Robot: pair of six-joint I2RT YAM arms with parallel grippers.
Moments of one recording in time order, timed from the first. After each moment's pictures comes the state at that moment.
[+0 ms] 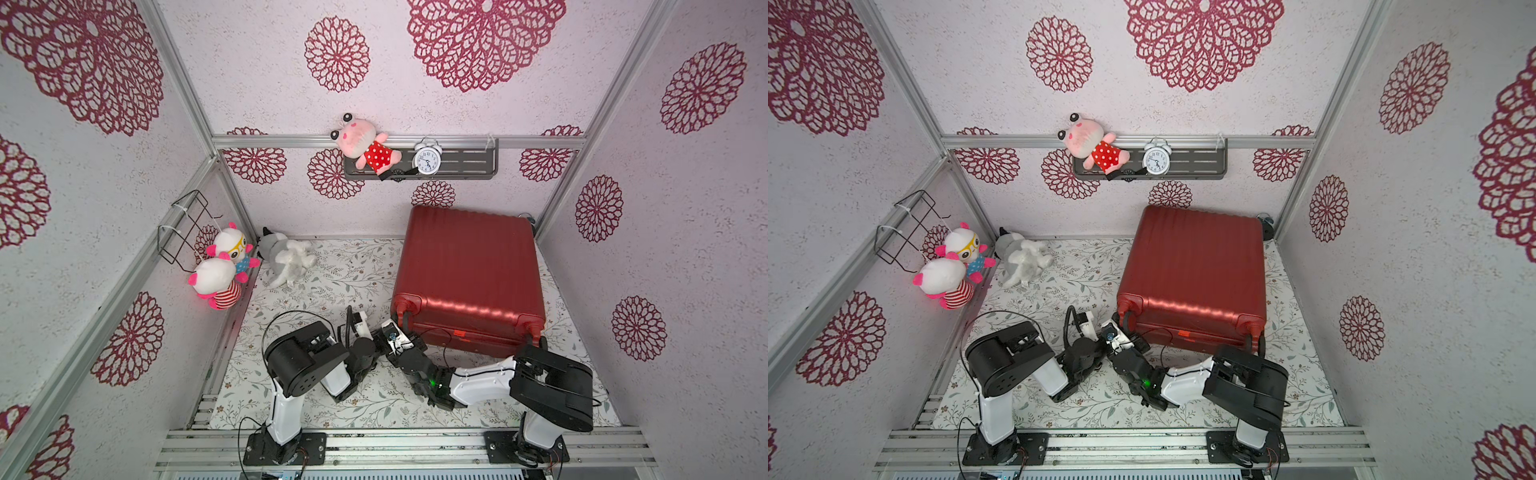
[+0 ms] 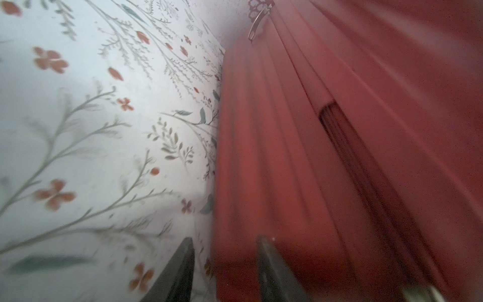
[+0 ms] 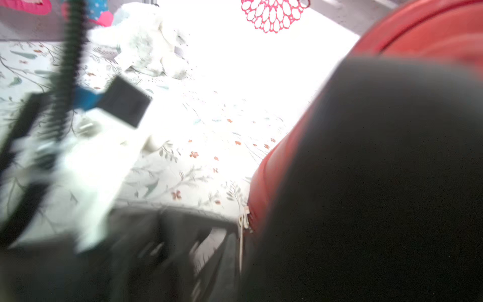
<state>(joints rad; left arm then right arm) -0.82 1.89 0.32 1.27 -0.26 -1.01 1.18 1.75 0.70 0.74 0.72 -0.11</state>
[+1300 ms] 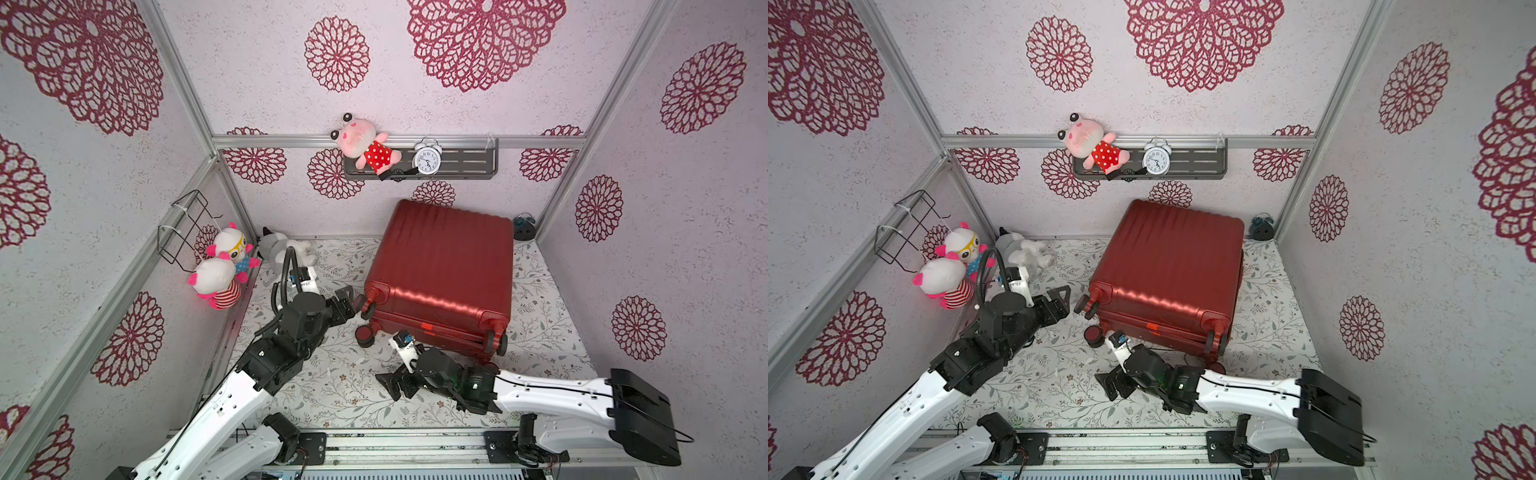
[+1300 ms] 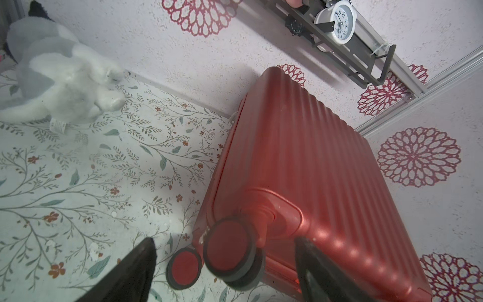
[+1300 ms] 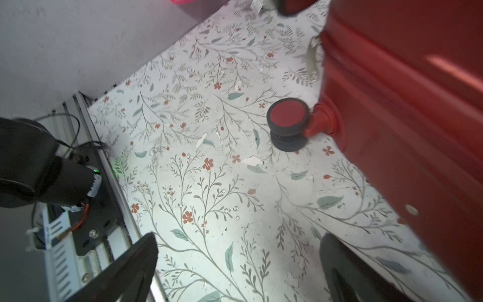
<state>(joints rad) -0.58 0.94 0.98 -0.46 -0.31 -0.68 1.25 1.13 0.65 -0.03 0.21 0.47</state>
